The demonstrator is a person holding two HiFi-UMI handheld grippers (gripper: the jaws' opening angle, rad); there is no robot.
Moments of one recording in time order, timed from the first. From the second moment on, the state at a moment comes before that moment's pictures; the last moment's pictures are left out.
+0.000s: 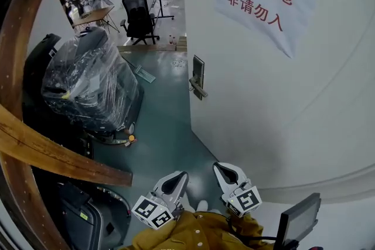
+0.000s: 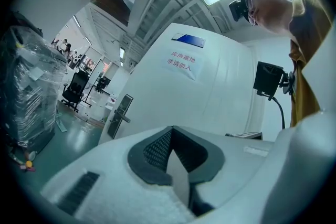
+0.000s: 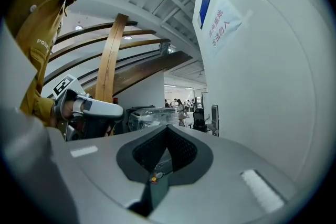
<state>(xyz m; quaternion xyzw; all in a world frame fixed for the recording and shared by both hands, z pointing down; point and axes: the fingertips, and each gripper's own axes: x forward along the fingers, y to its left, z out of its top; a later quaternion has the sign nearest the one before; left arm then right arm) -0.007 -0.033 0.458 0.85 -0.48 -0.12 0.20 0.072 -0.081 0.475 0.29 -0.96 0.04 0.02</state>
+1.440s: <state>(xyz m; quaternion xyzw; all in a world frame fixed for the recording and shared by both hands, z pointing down) -0.128 -0.284 0.459 0.86 -0.42 -0.15 0.25 -0.041 -0.381 0.519 0.41 -0.90 -0.06 0.16</state>
